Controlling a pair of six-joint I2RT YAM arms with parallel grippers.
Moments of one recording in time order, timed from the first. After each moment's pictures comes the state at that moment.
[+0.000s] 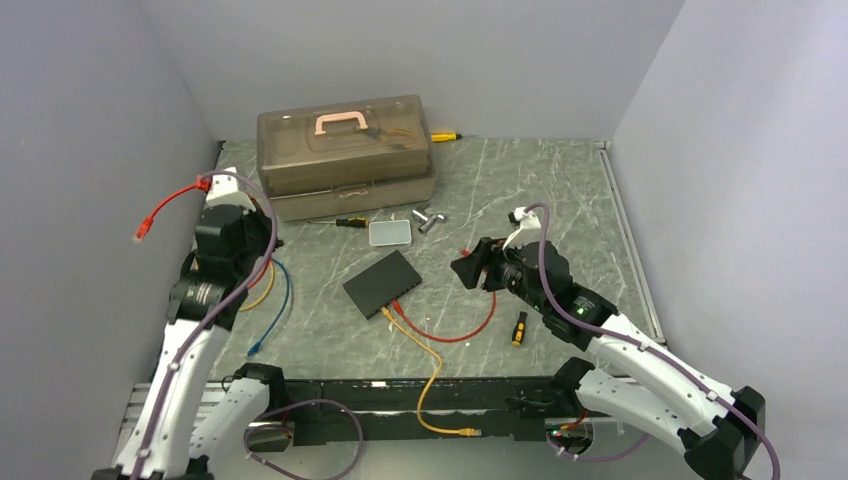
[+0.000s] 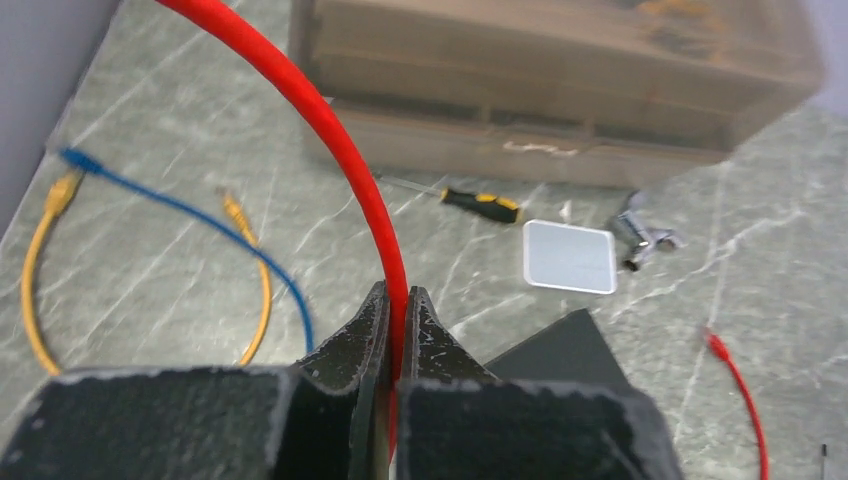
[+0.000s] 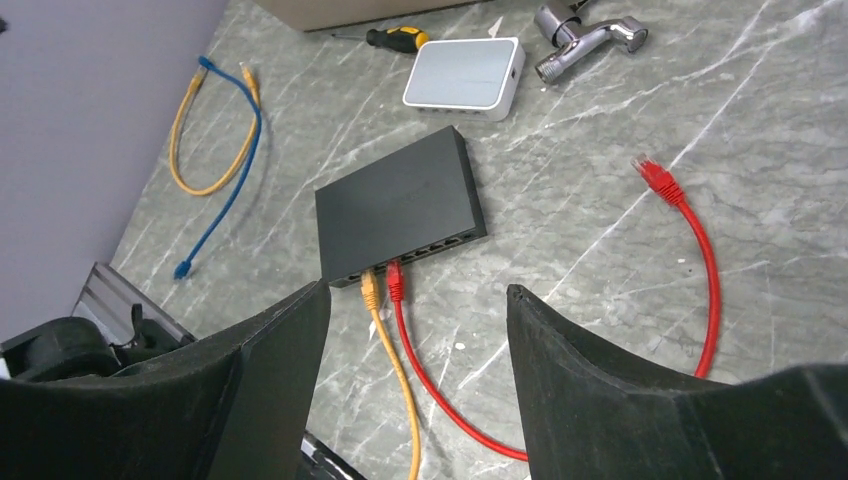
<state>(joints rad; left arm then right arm) -0.22 0.73 0.95 -0.53 -0.24 -0.36 0.75 0.79 0.66 -0.20 0.10 0.58</state>
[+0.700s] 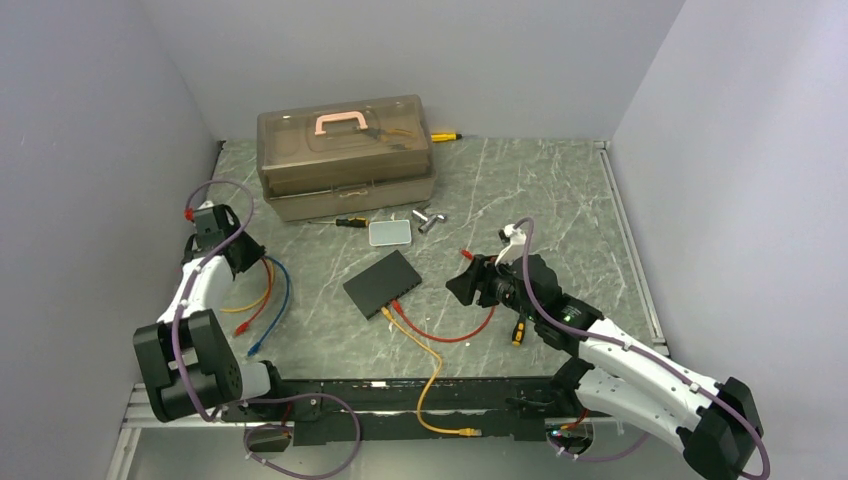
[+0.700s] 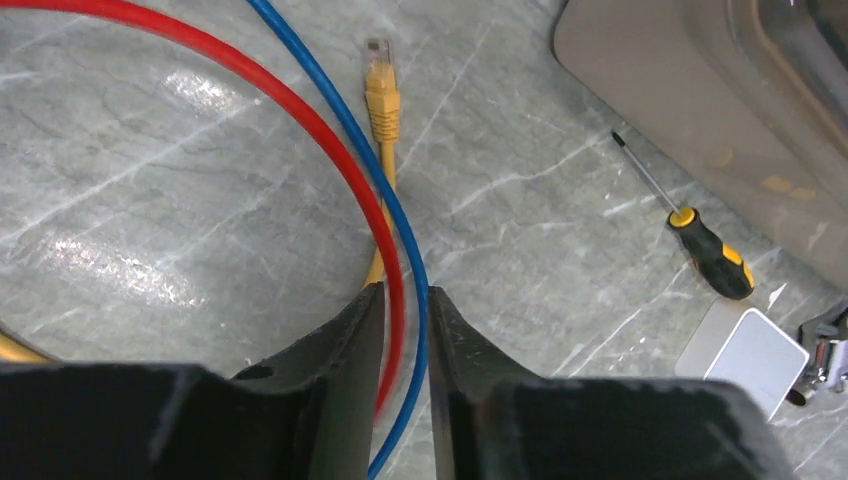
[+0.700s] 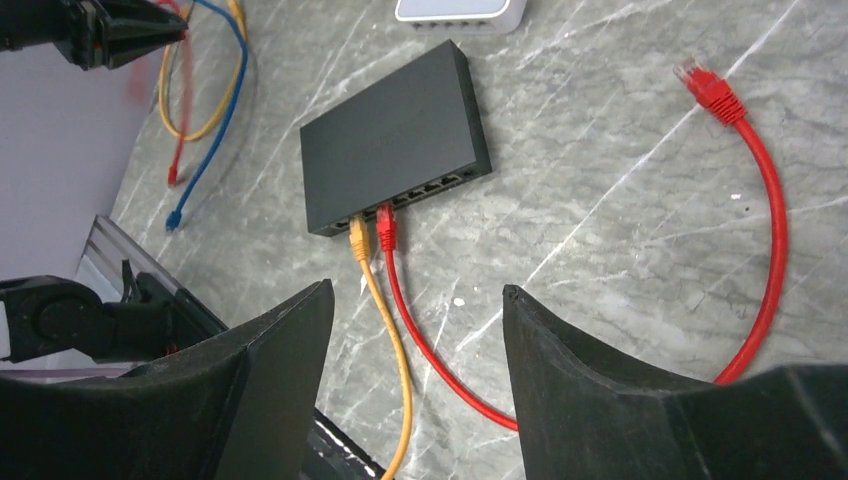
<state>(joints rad) 0.29 1.28 0.75 -0.29 0.05 -0.51 0.75 0.81 0.49 -0.07 0.01 0.64</state>
